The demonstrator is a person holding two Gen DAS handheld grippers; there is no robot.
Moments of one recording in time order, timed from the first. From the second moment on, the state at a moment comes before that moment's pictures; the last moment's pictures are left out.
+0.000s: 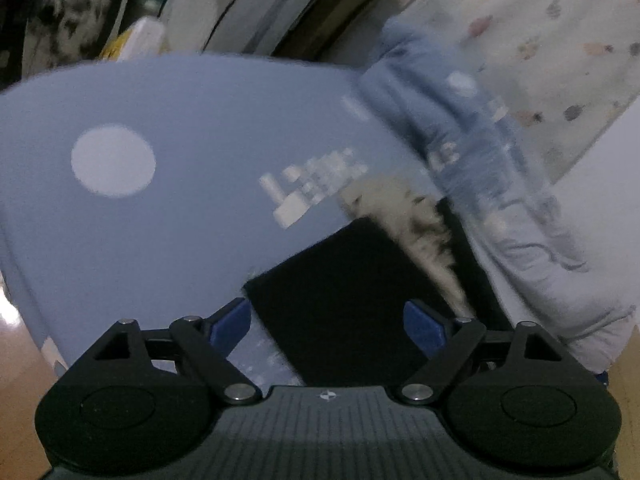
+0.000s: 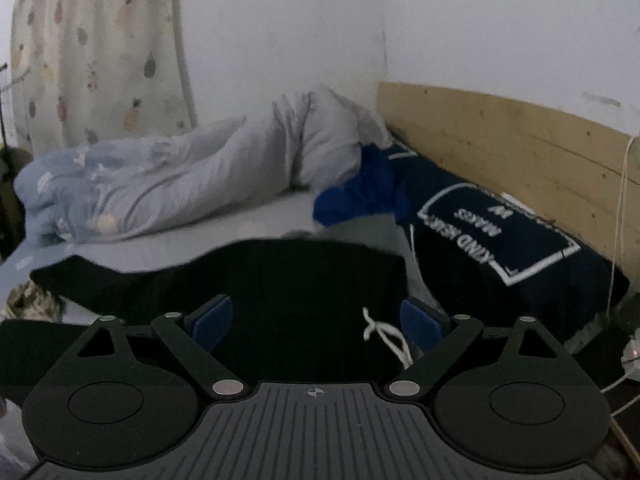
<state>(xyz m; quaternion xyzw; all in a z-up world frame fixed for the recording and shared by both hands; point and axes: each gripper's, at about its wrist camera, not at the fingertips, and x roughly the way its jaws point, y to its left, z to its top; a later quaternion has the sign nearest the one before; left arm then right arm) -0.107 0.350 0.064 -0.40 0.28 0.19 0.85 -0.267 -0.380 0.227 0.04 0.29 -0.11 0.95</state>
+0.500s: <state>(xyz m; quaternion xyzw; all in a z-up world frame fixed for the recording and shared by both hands) -0.046 0.356 0.001 -0.39 0.37 0.15 0.83 -0.270 -0.389 0.145 0.10 0.36 -0.15 0.92</state>
